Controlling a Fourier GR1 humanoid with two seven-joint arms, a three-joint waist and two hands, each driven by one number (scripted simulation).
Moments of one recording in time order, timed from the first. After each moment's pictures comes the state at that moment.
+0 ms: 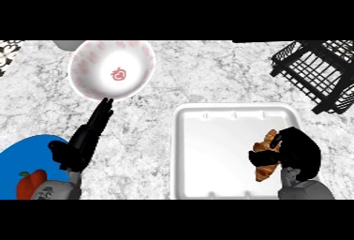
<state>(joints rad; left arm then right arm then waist) -0.09 0.24 -0.16 -1.38 0.16 0.01 -0.11 -0.09 -0.20 0.21 -1.61 1.01 0.07 1.06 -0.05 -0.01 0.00</state>
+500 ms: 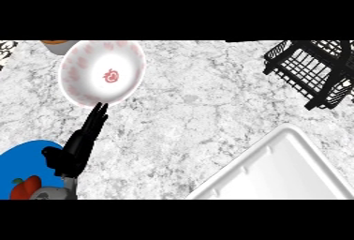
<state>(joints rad) -0.05 0.25 -0.14 -1.38 0.16 0.01 -0.13 0.14 -0.50 -0.32 -1.77 0.67 -0.02 0.77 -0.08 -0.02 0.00</state>
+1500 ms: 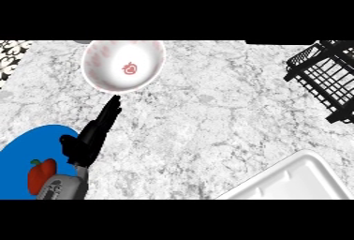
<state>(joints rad) -0.13 0.20 -0.16 -1.35 0.12 -0.04 -0.09 -0.35 -0.93 -0.56 -1.55 0.34 0.14 0.82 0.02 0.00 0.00</state>
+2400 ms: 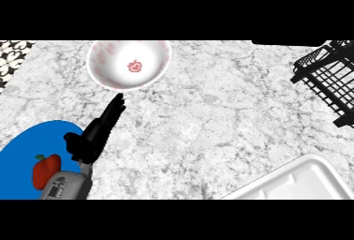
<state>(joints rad) -0.16 0.18 -0.15 -1.33 0.10 -0.06 -0.10 -0.97 -0.86 -0.28 -0.71 0.51 -0.02 0.57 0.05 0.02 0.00</state>
